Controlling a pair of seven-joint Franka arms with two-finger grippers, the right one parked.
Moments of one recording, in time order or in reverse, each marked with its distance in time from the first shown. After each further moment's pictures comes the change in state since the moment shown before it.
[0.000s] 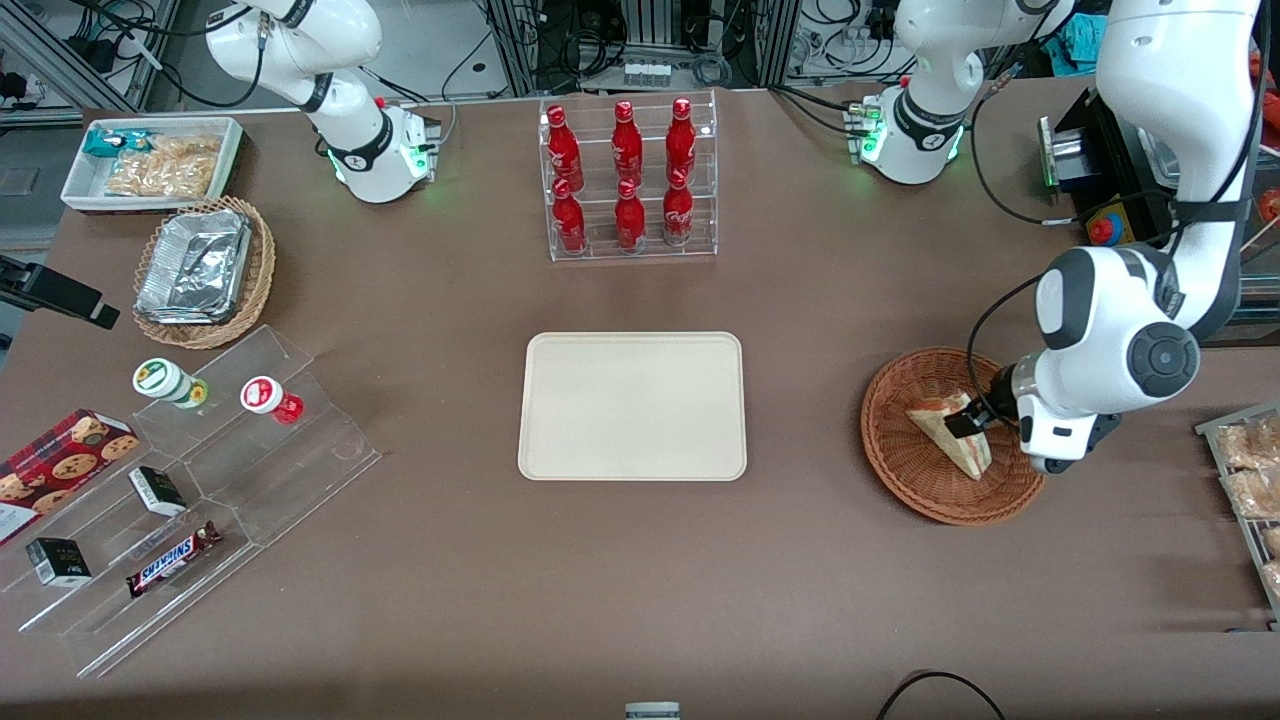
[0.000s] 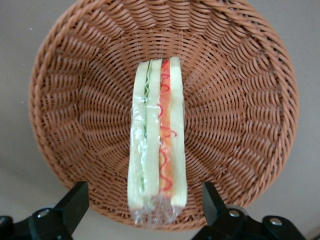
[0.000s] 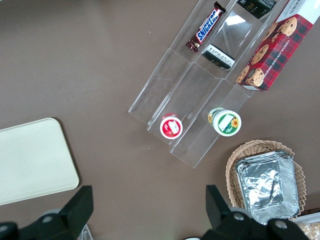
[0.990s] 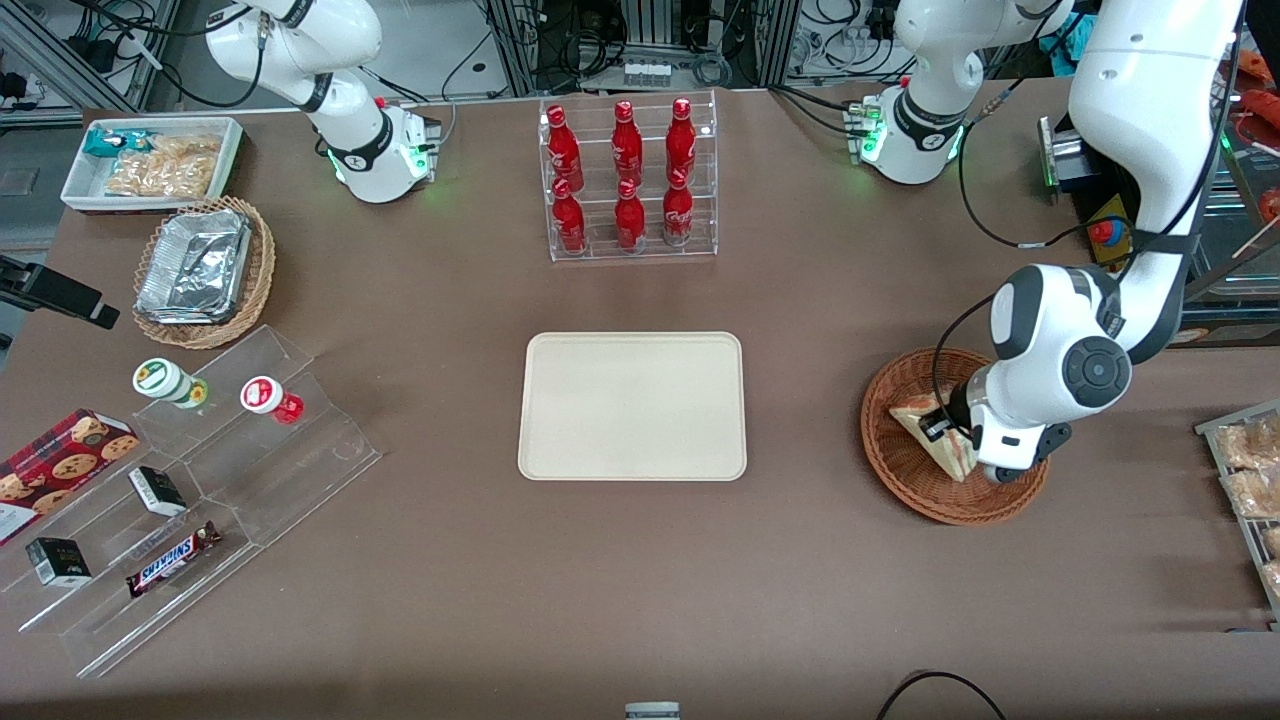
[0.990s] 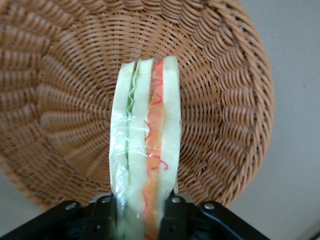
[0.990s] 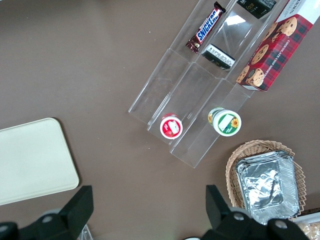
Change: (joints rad) arm -0.002 0.021 -0.077 0.001 0.061 0.040 -0.009
